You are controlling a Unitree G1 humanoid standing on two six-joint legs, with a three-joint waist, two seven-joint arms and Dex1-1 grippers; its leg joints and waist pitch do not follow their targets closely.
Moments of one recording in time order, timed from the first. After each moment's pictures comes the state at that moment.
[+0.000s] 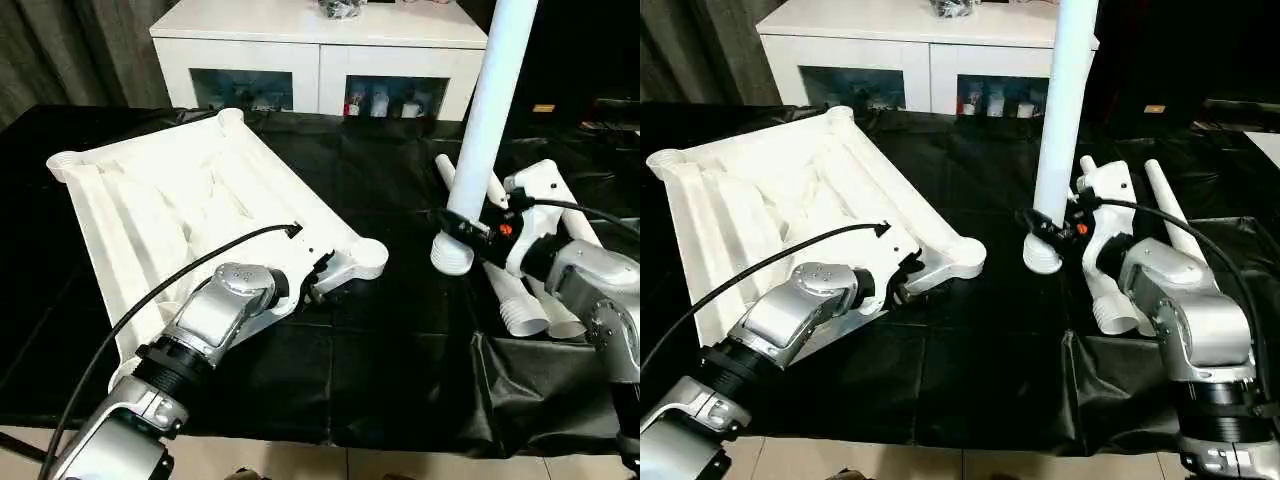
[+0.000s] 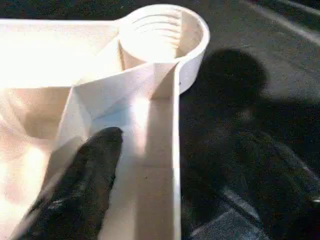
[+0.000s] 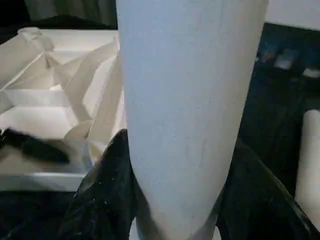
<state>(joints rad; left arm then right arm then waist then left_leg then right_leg) -0.59 0.28 -0.40 0.38 -0.13 0.52 -0.63 -0.37 -0.52 -0.07 -0.04 0.38 0.59 0.60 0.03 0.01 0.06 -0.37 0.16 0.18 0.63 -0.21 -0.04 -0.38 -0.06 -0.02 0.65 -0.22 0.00</state>
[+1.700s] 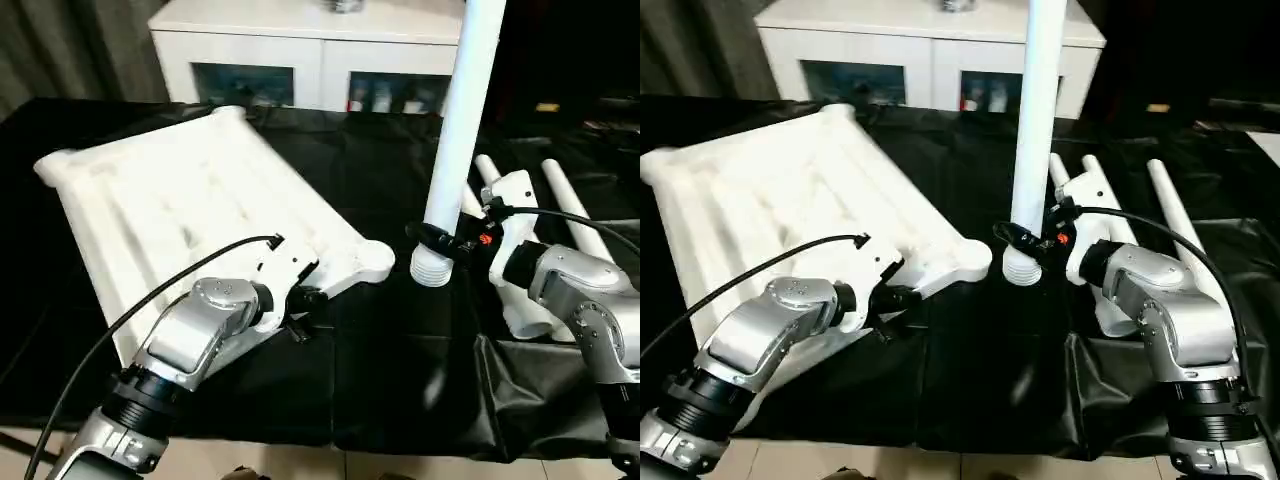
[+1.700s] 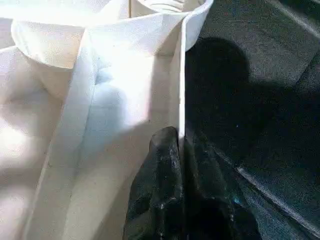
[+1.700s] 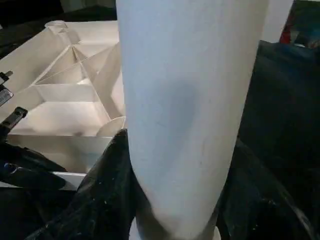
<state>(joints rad) -0.45 0.33 -0.33 0.07 -0.15 0.78 -0.64 -0.39 -0.49 -0.03 -0.04 0.40 0.62 0.66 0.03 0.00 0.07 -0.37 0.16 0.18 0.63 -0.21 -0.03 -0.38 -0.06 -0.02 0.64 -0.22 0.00</state>
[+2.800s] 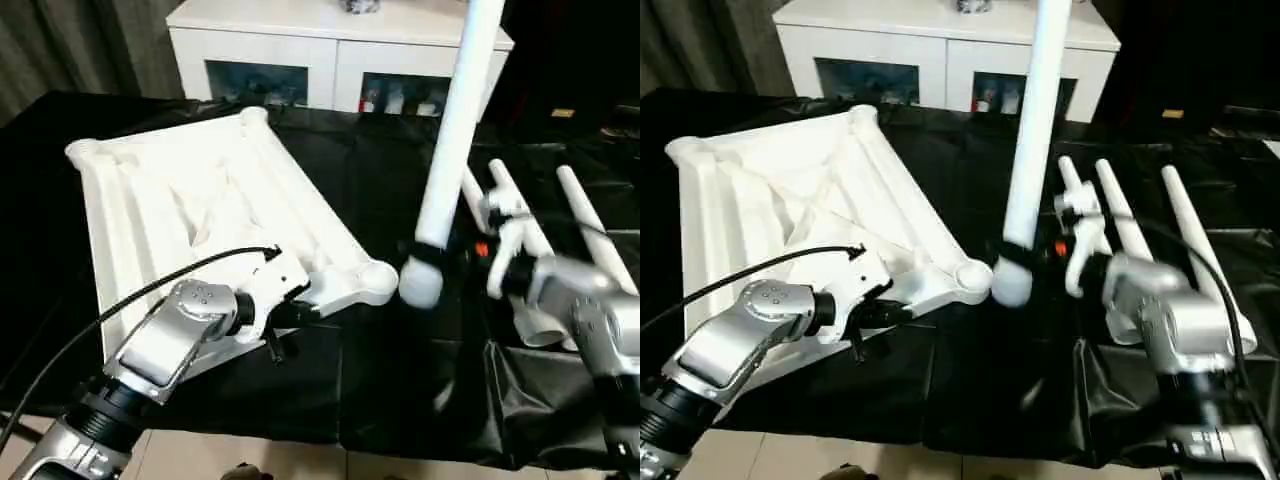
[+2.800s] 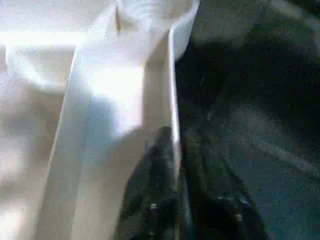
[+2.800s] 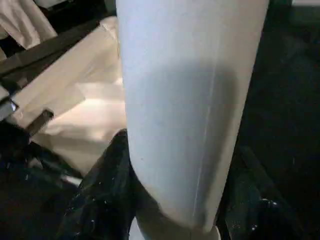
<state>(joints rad) -0.42 0.43 -0.40 0.03 -0.12 0.59 -0.84 -0.44 -0.48 -0.03 0.10 0.48 0.66 0.80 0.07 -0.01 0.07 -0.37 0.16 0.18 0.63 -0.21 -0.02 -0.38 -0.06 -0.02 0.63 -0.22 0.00</state>
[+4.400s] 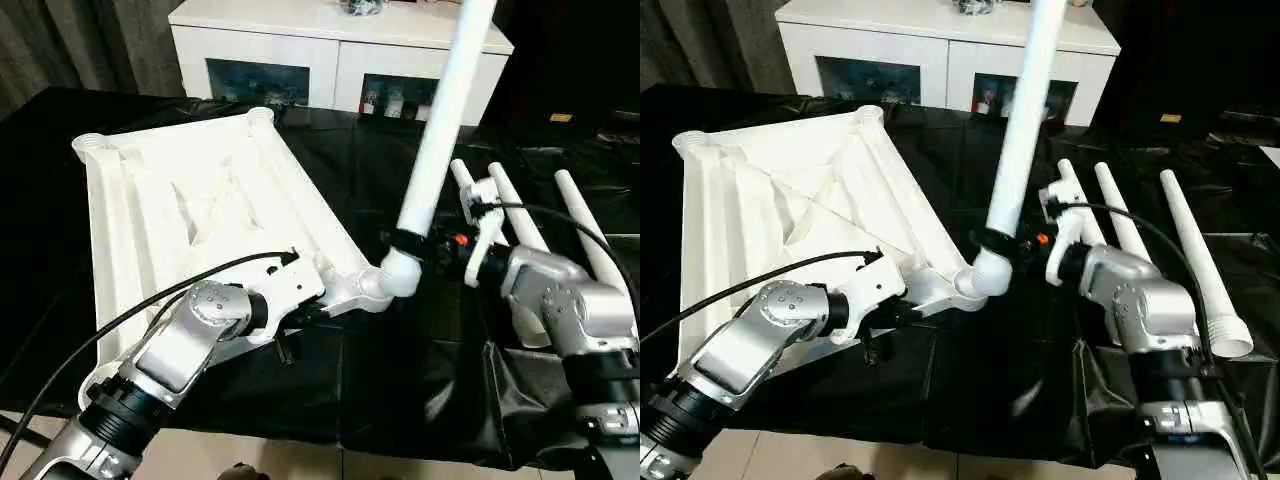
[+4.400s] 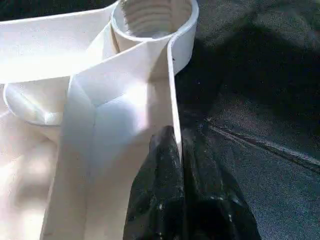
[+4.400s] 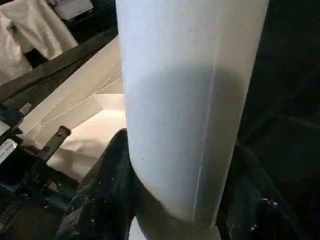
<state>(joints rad) -0.41 0.44 -0.46 0.03 -0.01 0.51 -0.83 -0.52 -0.39 -0.01 0.28 0.46 0.61 0.86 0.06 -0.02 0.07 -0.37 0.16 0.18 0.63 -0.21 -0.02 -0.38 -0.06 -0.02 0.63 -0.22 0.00</state>
